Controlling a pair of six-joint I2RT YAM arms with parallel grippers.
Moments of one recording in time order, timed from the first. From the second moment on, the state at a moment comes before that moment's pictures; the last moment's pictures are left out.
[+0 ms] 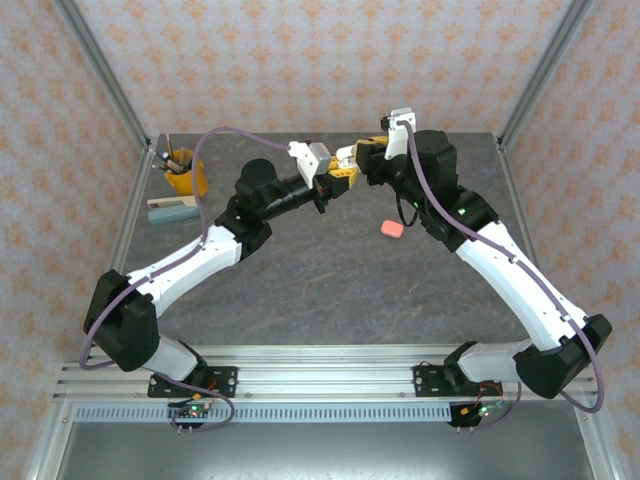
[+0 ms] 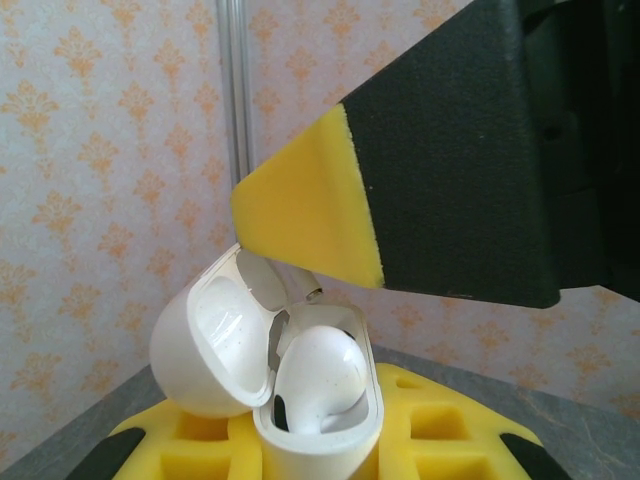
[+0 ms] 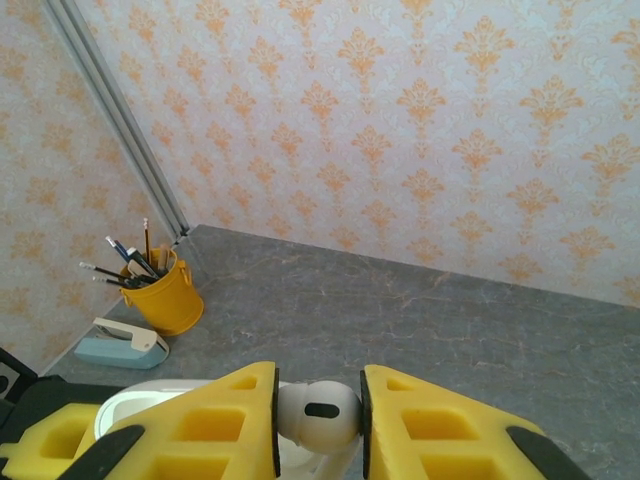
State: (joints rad) left arm -0.58 1.48 1.14 0.45 0.45 -0.04; right arm 0.60 1.29 1.44 -0.37 0.08 0.20
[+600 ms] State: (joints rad) left arm -0.58 1.49 1.15 0.46 0.42 -0.05; right arm 0.59 1.29 1.42 -0.35 0.05 0.21
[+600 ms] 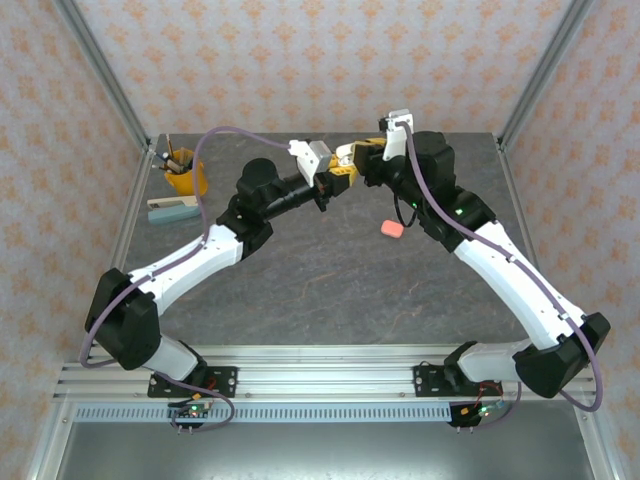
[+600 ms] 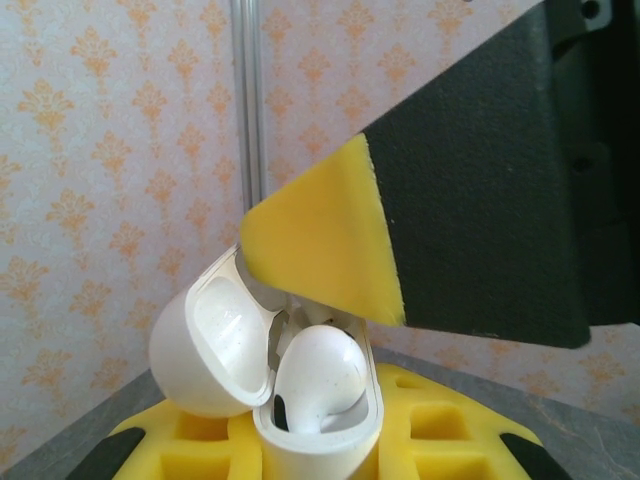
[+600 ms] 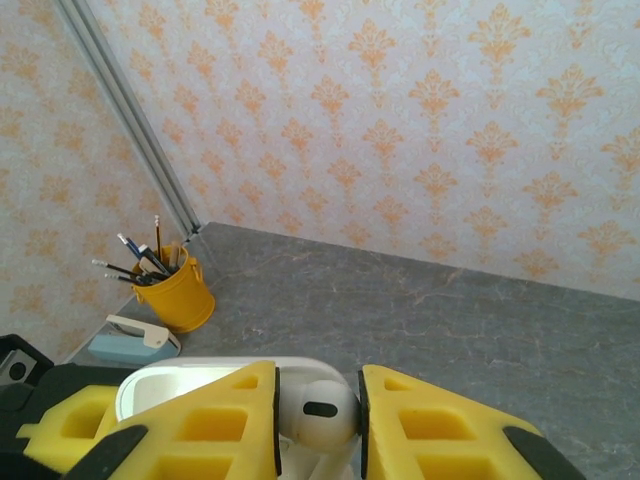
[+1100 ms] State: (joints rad) left arm -0.58 1.50 1.15 0.47 0.41 -0.07; right arm 0.59 1.29 1.40 -0.32 0.04 0.22
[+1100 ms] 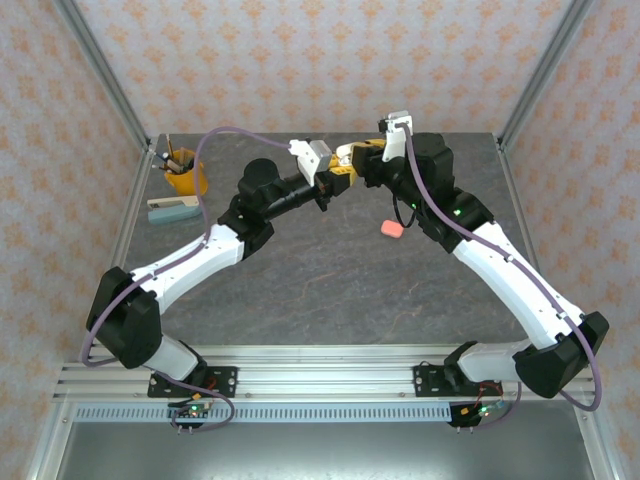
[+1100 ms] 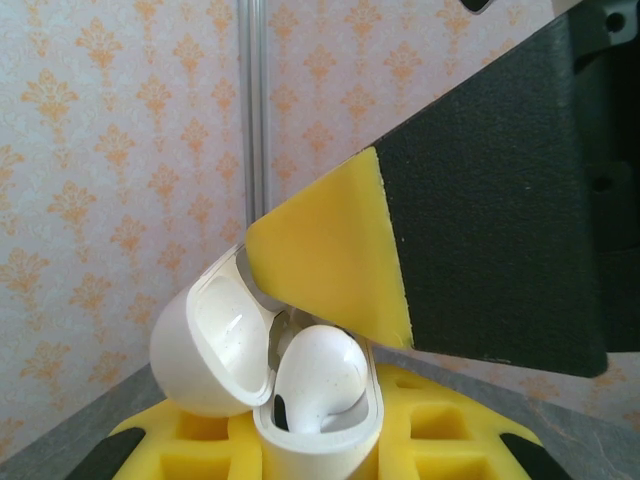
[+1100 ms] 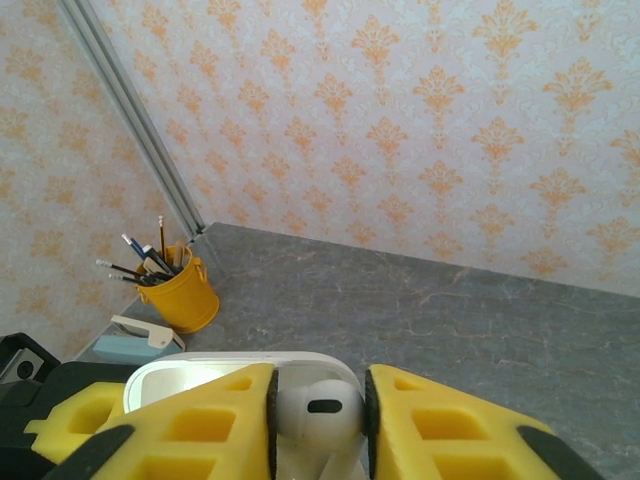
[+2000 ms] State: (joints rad) left arm -0.58 1.54 1.15 0.50 0.39 -0.07; right arm 0.58 1.27 1.48 -0.37 0.13 0.30
